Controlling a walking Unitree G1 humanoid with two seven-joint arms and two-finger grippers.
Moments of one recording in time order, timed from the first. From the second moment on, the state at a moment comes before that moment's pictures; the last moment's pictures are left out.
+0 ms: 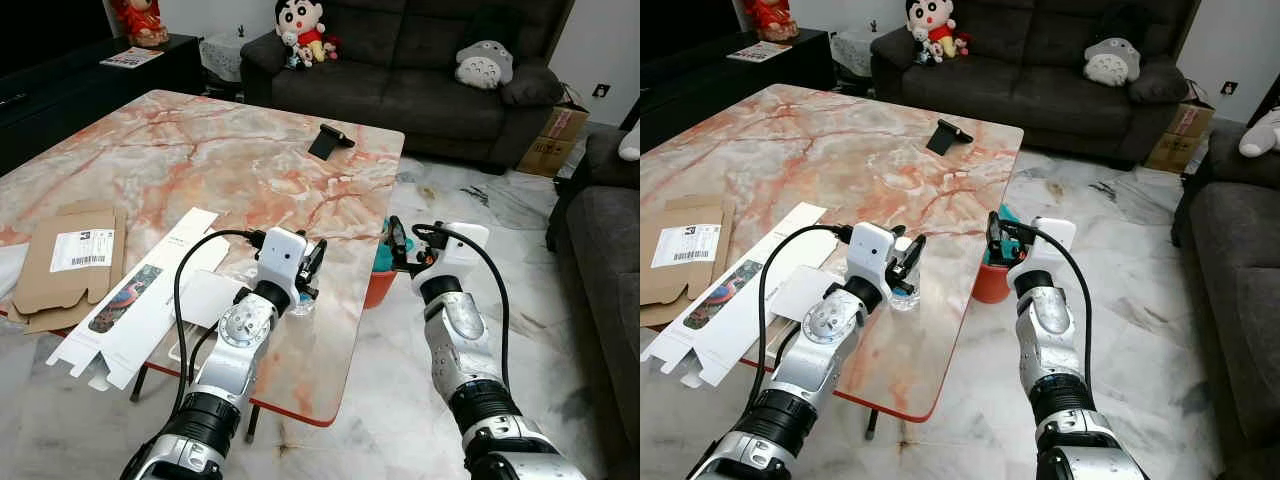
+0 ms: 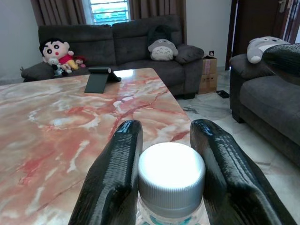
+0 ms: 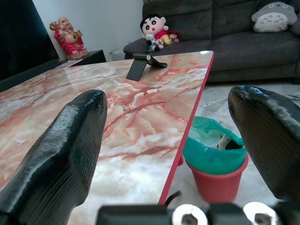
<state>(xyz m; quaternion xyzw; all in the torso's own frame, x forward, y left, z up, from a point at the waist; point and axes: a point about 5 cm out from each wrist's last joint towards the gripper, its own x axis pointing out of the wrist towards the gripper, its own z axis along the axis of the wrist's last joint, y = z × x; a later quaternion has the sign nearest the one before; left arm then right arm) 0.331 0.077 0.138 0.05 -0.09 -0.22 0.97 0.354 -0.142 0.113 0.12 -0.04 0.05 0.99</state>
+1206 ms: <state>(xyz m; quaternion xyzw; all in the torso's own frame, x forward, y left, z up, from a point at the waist) 0.340 0.108 0.168 0.07 -0.20 -0.07 0.97 0.361 -0.150 0.148 0.11 -0.12 0.04 0.98</state>
